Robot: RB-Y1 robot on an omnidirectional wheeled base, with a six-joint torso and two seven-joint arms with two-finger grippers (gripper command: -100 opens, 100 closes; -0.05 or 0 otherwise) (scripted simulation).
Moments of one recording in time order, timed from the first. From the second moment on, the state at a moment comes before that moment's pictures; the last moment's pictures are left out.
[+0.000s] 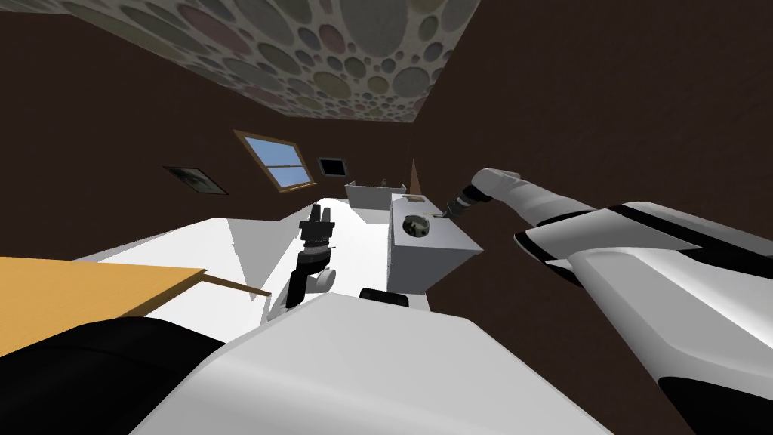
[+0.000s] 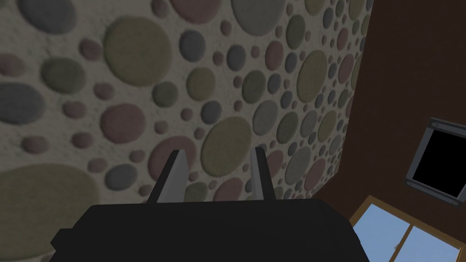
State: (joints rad) left arm 0.49 0.04 0.04 -2.31 0.04 -0.58 0.06; right arm -1.43 -1.00 0.88 -0.74 1.66 -1.50 -0.05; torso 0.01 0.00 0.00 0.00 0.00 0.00
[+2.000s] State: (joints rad) left arm 0.49 0.04 0.04 -2.31 0.04 -0.58 0.06; right arm -1.63 -1.09 1.01 -0.69 1.65 -1.73 -0.07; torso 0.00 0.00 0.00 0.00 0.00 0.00
